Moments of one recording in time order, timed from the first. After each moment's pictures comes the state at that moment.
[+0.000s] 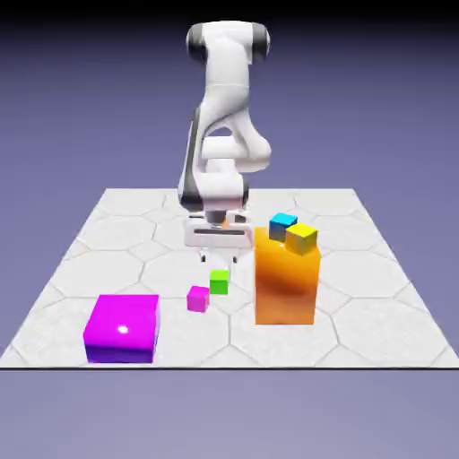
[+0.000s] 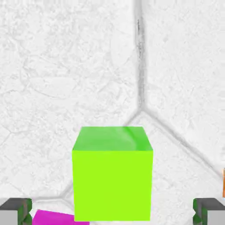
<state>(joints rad) 0.13 -0.01 -0.14 -2.89 2.89 3.17 1.10</state>
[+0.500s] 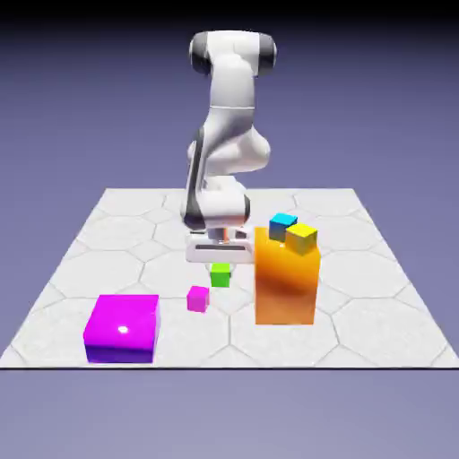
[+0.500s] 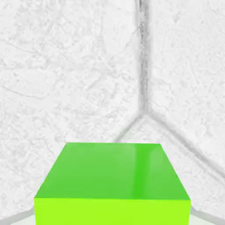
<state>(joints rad) 0.15 0.01 -0.16 -2.88 2.89 3.15 1.11</state>
